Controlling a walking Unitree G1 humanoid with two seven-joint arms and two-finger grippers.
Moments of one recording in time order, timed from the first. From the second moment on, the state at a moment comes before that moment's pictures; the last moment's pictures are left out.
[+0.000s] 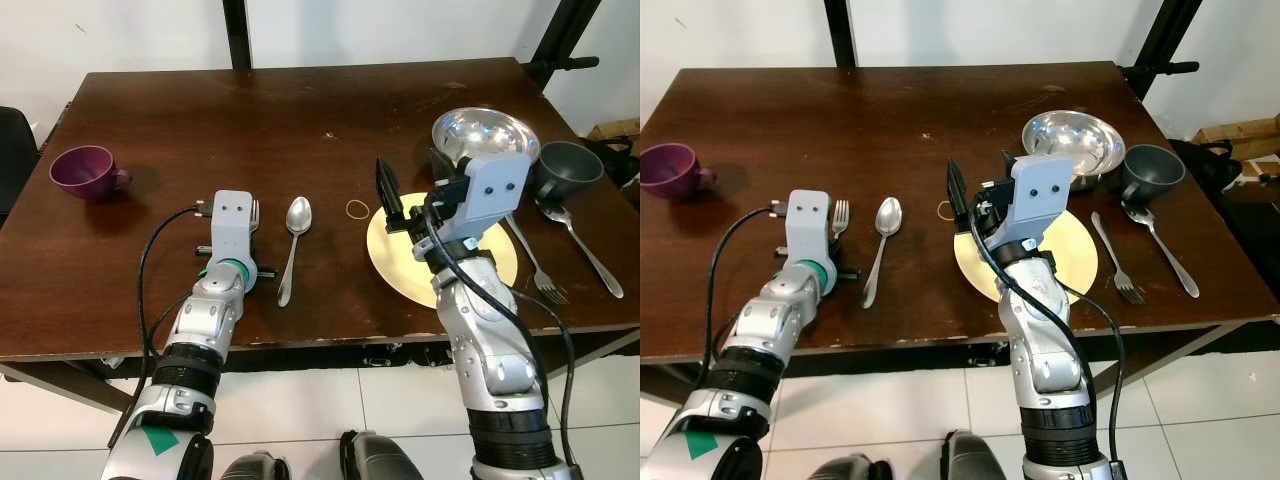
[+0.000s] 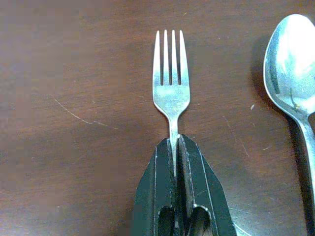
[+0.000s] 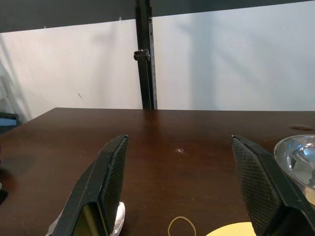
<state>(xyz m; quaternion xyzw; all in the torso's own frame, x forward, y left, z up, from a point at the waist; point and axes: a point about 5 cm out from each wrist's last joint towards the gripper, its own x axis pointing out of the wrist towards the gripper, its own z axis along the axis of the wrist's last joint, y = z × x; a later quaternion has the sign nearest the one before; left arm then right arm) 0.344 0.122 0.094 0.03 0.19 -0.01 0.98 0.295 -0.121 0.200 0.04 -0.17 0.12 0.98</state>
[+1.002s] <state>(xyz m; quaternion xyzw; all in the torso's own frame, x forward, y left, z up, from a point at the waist) 0.321 0.125 0.191 0.03 -0.10 -0.05 0.99 0.289 -0.129 0.190 0.06 -0.16 0.08 0.98</state>
